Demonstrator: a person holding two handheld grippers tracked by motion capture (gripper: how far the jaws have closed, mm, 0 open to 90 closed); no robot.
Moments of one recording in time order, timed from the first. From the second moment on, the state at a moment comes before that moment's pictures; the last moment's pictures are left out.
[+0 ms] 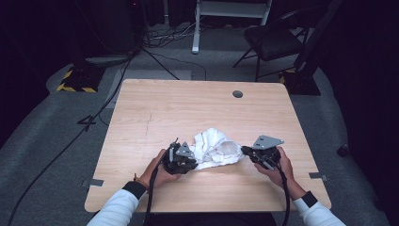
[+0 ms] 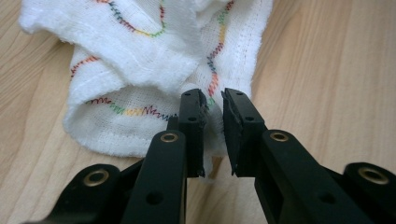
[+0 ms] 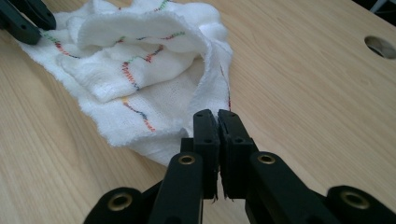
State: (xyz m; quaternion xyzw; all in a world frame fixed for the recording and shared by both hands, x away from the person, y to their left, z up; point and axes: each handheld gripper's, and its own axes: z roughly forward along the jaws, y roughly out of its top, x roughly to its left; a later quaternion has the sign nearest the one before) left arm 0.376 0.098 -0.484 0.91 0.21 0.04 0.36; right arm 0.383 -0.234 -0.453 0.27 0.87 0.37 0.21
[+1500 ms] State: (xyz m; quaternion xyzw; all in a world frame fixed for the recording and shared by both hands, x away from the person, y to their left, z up) left arm 0.425 0.094 -0.485 0.91 0.21 0.09 0.34; right arm 0.409 -0.183 -0.455 0.18 0.91 0.33 0.19
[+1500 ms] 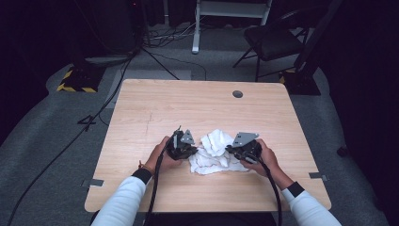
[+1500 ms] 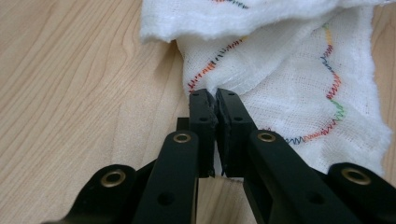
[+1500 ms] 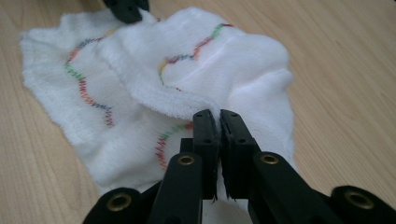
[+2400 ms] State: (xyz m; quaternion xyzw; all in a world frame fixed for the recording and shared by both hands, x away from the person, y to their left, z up) left arm 0.434 0.114 -0.472 0.88 0.26 0.13 0.38; right arm 0.453 -0.304 -0.465 0.43 0.81 0.32 0.23
